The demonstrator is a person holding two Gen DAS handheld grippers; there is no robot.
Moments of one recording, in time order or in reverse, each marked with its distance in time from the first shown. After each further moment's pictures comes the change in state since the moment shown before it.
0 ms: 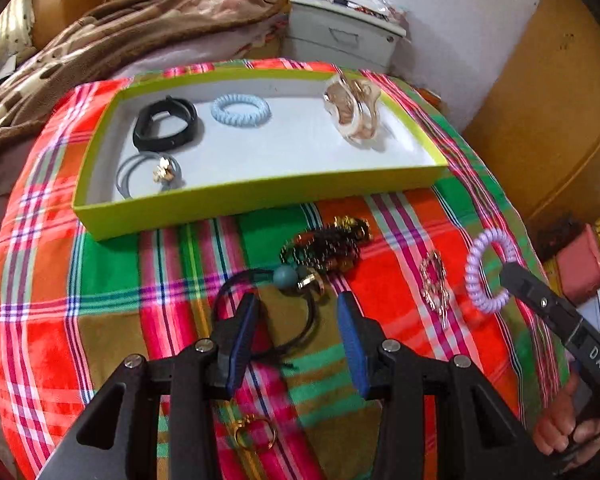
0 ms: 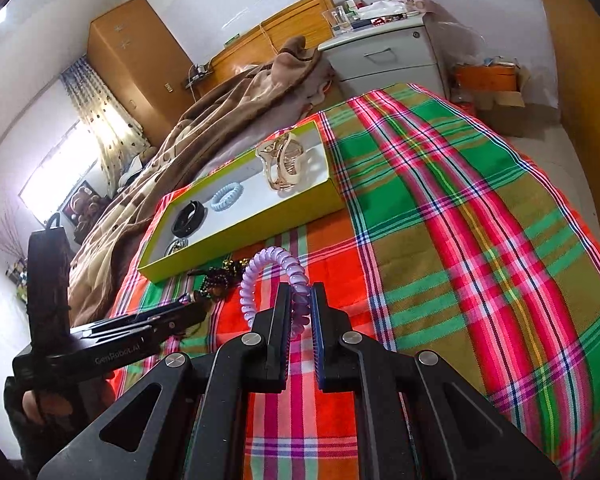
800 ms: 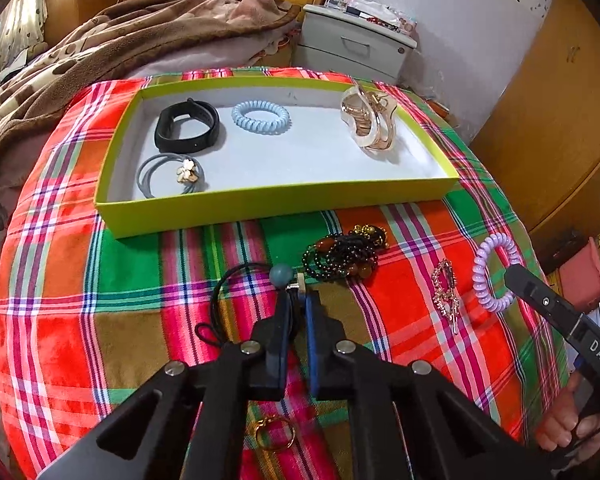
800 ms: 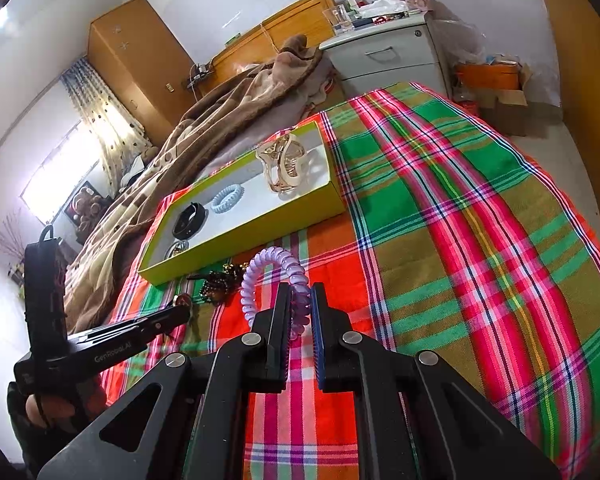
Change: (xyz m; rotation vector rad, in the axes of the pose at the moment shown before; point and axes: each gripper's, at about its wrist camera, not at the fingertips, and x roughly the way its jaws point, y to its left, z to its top) left arm -0.004 0.012 -0.003 -0.035 -0.027 0.013; right arm 0.000 -0.002 0.003 0.000 0.003 0.010
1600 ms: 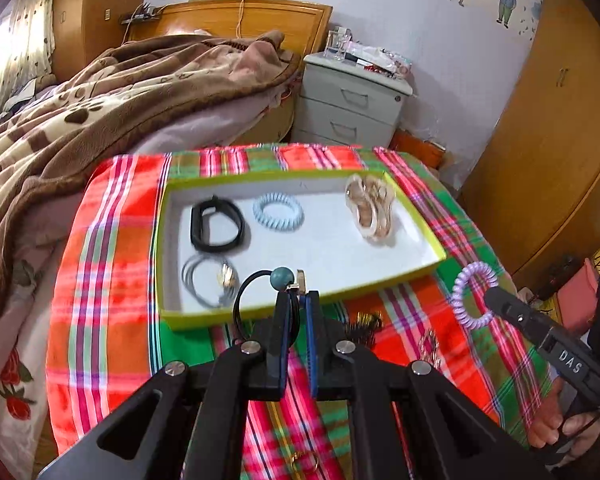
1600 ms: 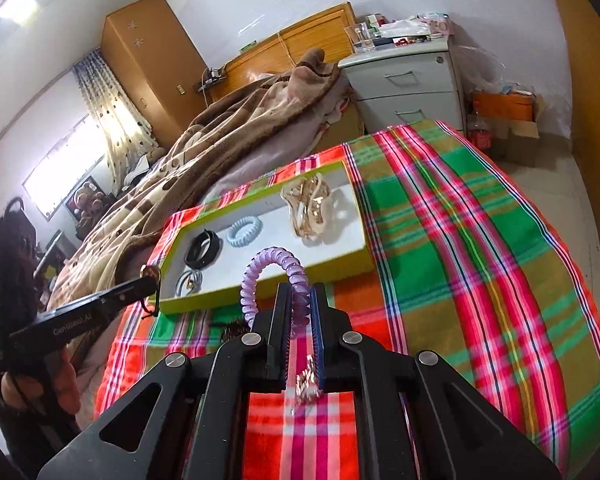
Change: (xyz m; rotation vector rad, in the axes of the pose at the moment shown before) left arm -0.050 0.012 0.054 0.030 -0.142 0.003; right arm 0.010 0.028 0.043 -0.072 -0.033 -0.010
